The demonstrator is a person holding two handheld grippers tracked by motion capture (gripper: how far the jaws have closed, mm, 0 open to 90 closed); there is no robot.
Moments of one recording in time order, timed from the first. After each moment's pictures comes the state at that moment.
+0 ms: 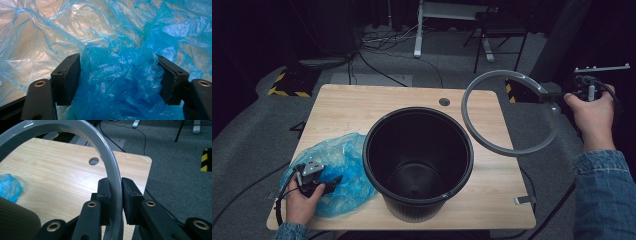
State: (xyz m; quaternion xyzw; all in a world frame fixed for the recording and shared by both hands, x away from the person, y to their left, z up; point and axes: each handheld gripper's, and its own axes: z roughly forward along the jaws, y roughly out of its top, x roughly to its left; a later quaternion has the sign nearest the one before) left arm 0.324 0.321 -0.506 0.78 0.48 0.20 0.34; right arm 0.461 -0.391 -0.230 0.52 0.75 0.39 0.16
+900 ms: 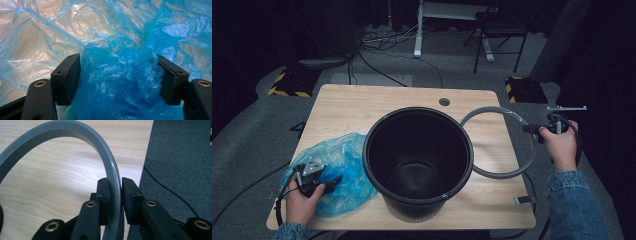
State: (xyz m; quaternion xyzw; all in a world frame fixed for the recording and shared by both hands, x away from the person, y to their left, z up) left arm 0.324 0.321 -0.506 0.78 0.48 0.20 0.34; right arm 0.469 -0.403 -0.371 0.55 0.74 0.36 0.14
